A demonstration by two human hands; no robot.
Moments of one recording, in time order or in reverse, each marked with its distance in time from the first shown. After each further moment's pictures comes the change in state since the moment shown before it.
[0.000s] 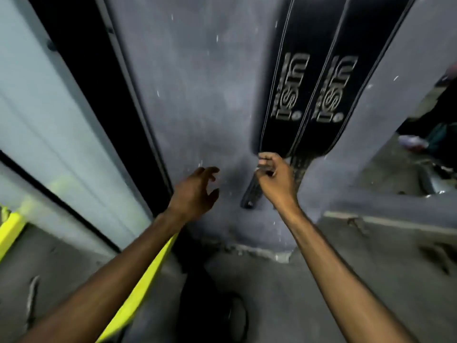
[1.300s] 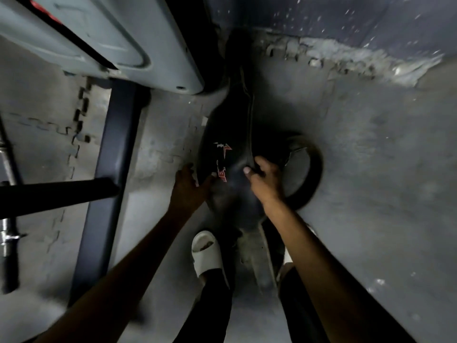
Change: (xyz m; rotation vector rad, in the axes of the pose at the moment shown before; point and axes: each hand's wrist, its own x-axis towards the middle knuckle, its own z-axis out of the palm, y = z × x) left_hand -0.384 -0.409 0.561 -0.337 -0.300 -1.074; right_hand -0.334 0.651 0.415 -0.013 -0.445 0.669
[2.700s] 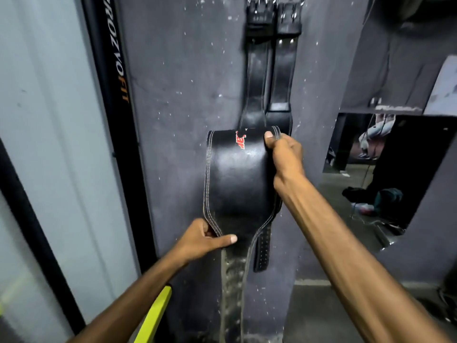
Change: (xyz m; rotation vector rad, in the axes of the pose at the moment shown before) left_hand -0.569 0.566 -0.406 -0.263 -0.292 1.212; right_hand -0.594 -0.756 -0.496 0.736 0.439 -0.975
